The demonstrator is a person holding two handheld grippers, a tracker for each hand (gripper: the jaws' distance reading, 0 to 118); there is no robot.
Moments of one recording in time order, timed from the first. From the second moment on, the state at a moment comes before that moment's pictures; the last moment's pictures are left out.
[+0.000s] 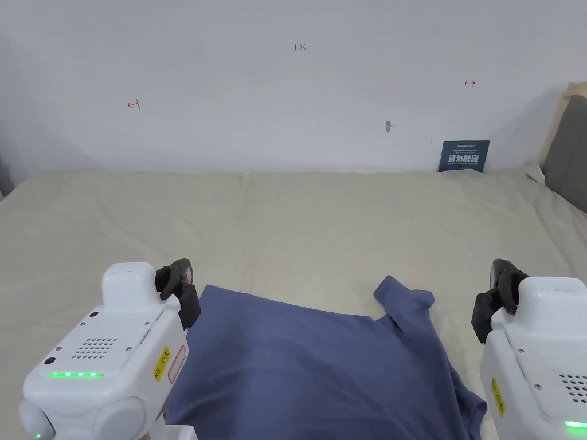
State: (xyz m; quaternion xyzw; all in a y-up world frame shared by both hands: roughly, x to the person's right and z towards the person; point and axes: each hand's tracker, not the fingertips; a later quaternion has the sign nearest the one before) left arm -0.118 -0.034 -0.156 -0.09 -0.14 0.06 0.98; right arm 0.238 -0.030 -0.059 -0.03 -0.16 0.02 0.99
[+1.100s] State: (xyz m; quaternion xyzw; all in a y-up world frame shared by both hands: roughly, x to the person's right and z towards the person) left arm -0.110 -0.226 -0.563 -0.53 -0.06 -0.03 0.85; right arm 0.303 -0.141 -0.226 -0.19 -0.19 0.00 0.96
